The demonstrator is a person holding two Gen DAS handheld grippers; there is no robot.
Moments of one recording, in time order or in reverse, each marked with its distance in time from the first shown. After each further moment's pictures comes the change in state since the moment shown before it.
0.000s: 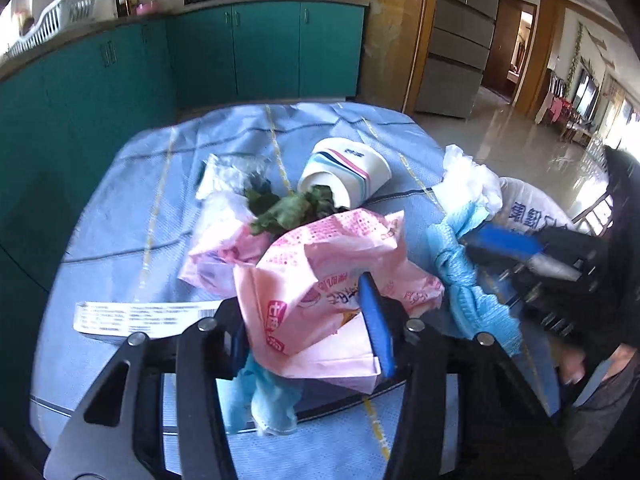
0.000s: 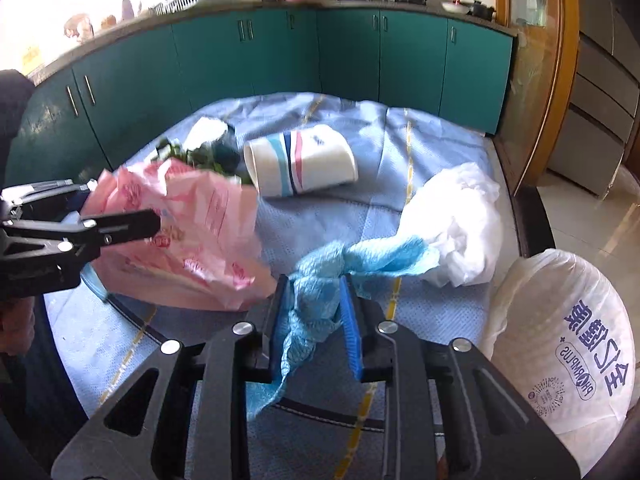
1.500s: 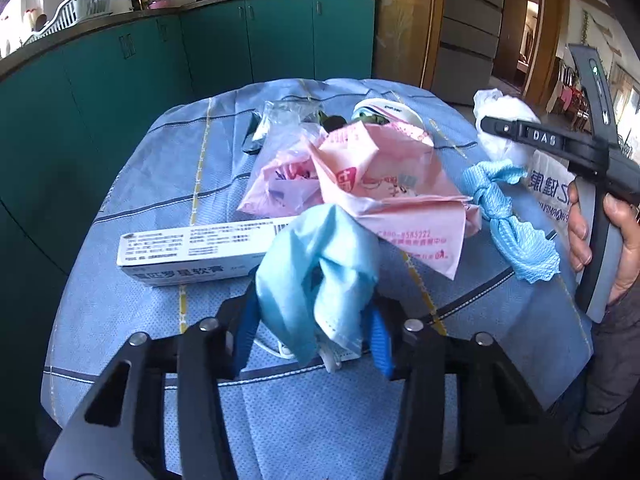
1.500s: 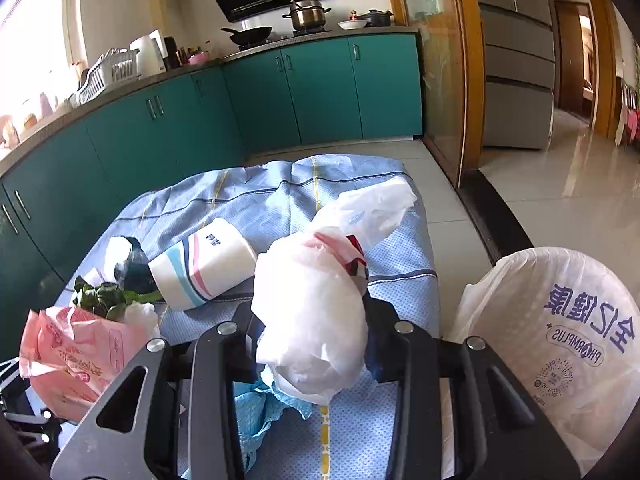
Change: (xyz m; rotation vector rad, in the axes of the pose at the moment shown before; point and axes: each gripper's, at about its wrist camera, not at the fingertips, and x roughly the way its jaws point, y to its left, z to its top) left arm -0.010 0.036 -0.045 -0.003 0.027 0.035; right arm 0.020 -0.040 0.026 0.273 -0.121 -0.184
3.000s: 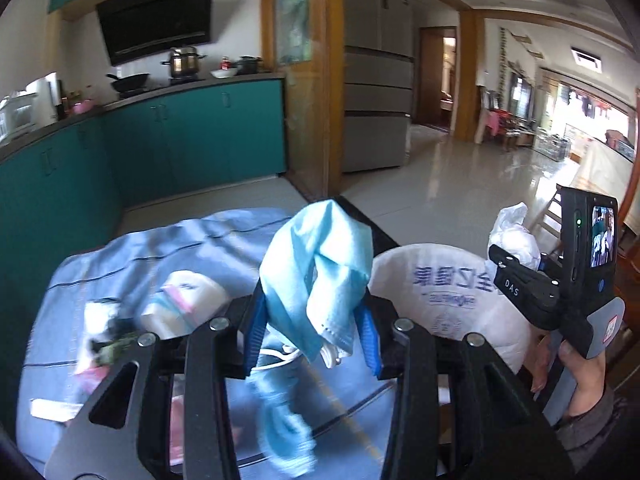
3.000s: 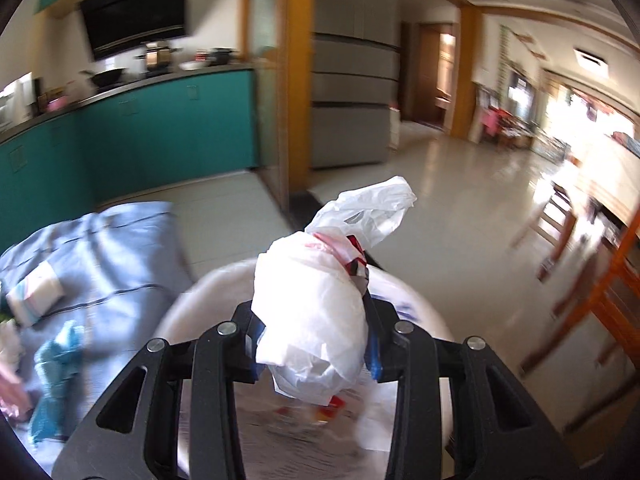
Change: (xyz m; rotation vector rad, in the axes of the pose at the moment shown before) left arm -0.033 -0.193 0.095 0.179 -0.291 -0.220; right arm -0.112 -0.153 -0.029 0.205 -0.131 -0.592
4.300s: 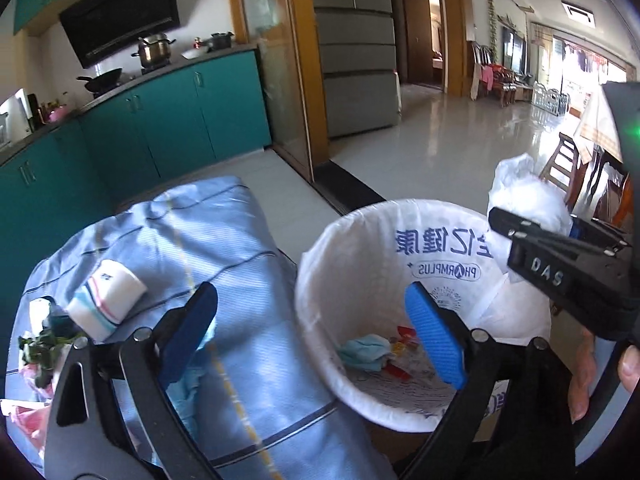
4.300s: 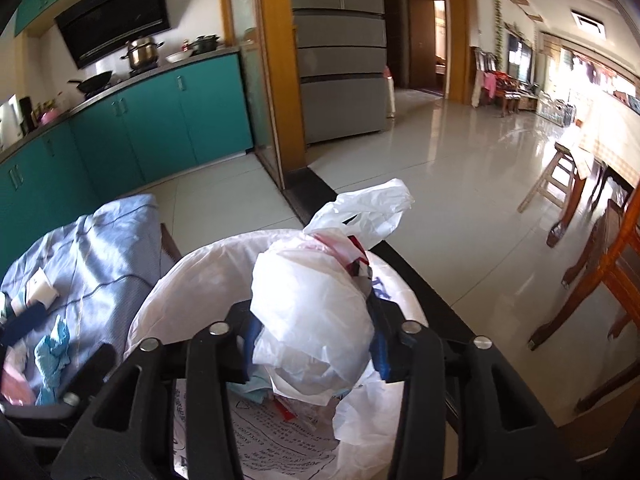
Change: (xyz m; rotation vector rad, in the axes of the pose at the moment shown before) left arm 0.076 -0.065 -0.022 0.090 0.107 0.051; right arm 0.014 -0.026 -0.004 0.034 0.089 0.086
